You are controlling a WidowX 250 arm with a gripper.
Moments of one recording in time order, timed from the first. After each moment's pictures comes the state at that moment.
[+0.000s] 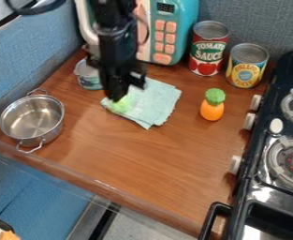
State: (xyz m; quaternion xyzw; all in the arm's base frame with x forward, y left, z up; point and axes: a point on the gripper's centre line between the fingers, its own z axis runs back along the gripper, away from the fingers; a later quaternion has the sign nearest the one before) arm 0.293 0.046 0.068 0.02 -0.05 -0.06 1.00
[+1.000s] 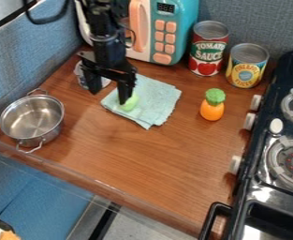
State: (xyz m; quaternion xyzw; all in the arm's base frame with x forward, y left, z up) arm 0.343 0.083 0.026 0.01 -0.03 -0.01 1.00
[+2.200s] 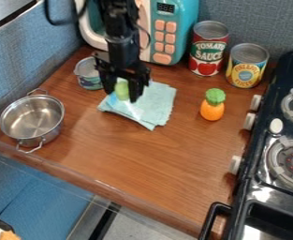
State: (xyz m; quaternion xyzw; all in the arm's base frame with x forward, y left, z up) arm 0.349 0.075 0.040 0.01 -0.06 -0.01 1.00
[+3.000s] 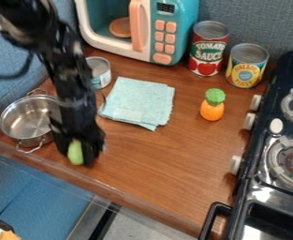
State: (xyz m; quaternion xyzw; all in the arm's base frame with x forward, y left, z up) arm 0.240 0.084 -0.021 0.02 0.02 -0.03 1.00
